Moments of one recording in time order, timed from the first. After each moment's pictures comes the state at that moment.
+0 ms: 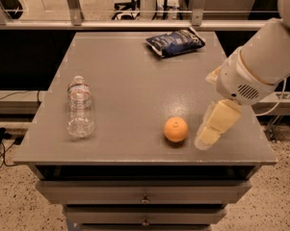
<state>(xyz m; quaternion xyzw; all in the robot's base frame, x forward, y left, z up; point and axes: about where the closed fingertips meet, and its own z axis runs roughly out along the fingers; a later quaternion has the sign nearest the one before) 0.446 -0.148 0.900 -0.56 0.80 0.08 0.20</state>
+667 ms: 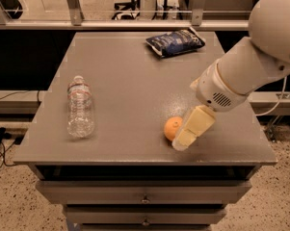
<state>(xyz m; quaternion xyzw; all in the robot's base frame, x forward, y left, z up) 0.463 -0.113 0.869 -0.54 0.80 0.12 0.22</state>
